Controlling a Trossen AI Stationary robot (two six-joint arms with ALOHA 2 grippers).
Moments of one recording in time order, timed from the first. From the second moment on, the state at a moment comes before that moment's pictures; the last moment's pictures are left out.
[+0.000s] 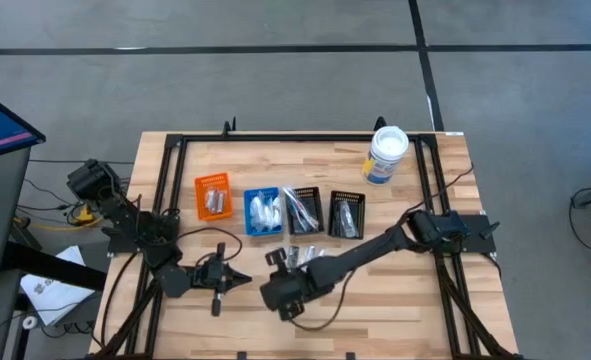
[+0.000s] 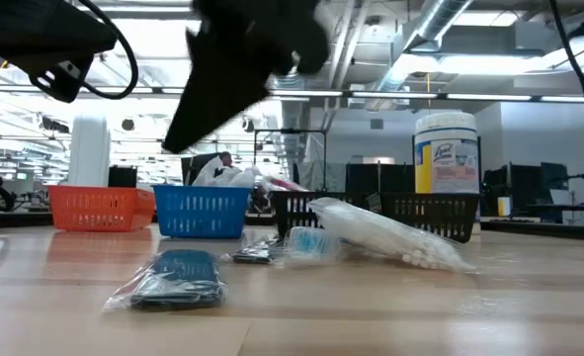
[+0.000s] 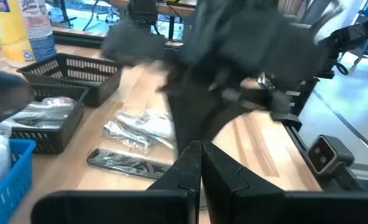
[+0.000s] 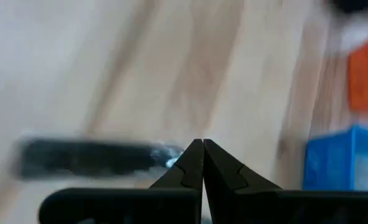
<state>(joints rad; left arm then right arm) -0.85 1.38 0.39 0.69 -0.85 -0.37 0.42 2.30 1.93 -0.66 0.34 -0.14</state>
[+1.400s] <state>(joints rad) -0.68 1.57 0.46 0.61 -0.47 -0.21 0.47 2.30 1.80 -0.50 0.06 0.23</state>
